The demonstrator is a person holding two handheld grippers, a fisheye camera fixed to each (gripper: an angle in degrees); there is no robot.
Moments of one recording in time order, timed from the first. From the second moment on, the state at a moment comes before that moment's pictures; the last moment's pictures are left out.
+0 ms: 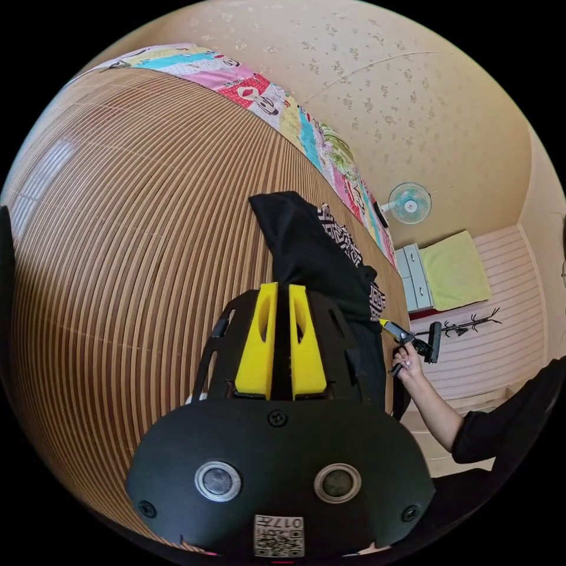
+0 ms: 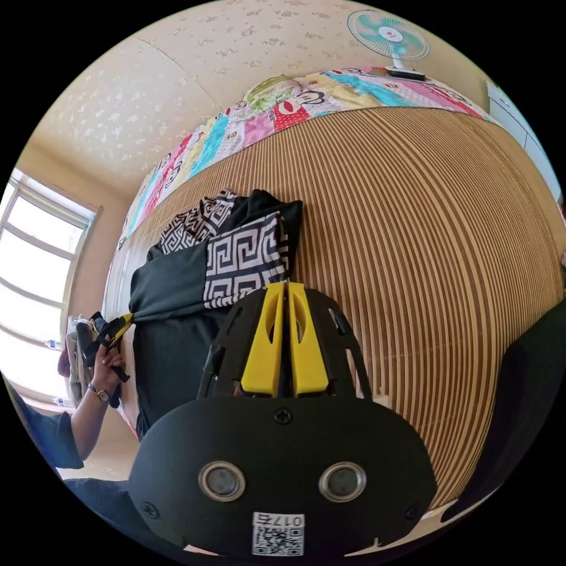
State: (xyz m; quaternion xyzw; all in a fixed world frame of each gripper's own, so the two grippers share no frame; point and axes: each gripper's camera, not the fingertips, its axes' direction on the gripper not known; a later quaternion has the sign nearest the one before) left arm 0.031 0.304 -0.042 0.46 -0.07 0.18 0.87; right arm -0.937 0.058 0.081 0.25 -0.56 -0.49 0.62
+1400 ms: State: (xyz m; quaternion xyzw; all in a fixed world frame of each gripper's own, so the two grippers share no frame) left arm -0.023 0.563 -0.005 0.23 0.02 0.10 0.97; right arm -0.753 -0.007 0.302 -0.02 -0.60 -0.55 0.58
